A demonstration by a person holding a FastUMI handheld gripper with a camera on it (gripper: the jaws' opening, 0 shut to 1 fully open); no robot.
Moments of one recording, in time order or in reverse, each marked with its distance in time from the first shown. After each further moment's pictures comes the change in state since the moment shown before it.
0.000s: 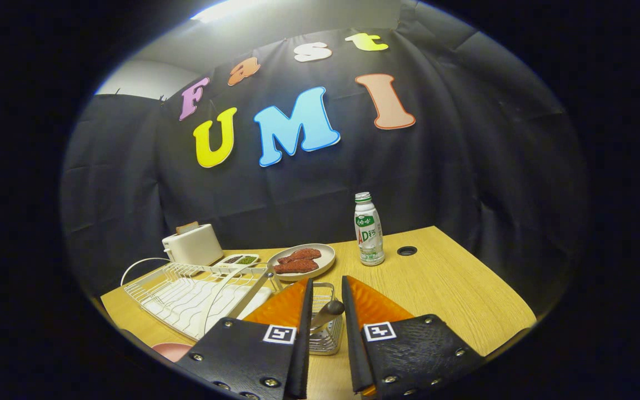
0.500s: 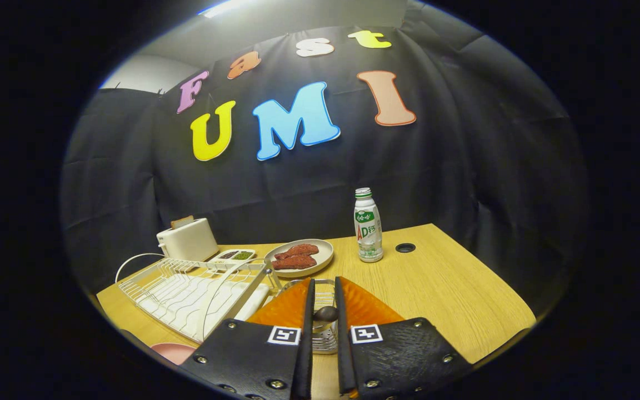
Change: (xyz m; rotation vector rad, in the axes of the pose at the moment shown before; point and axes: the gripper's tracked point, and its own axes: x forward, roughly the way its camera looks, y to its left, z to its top) arm 0.005 0.009 -0.003 0.016 0.048 -0.030
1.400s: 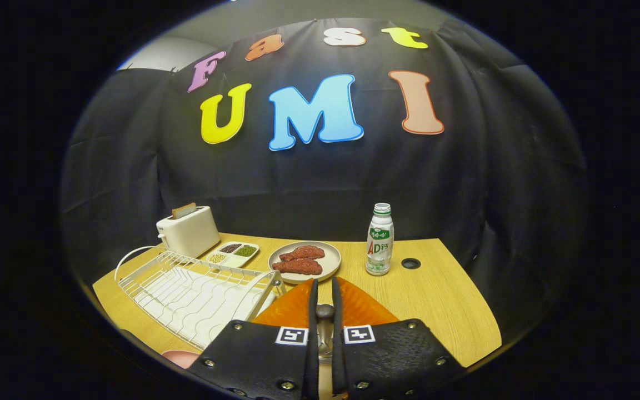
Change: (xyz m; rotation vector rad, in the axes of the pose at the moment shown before) arm 0.019 0.033 0.063 -0.168 0.064 0.007
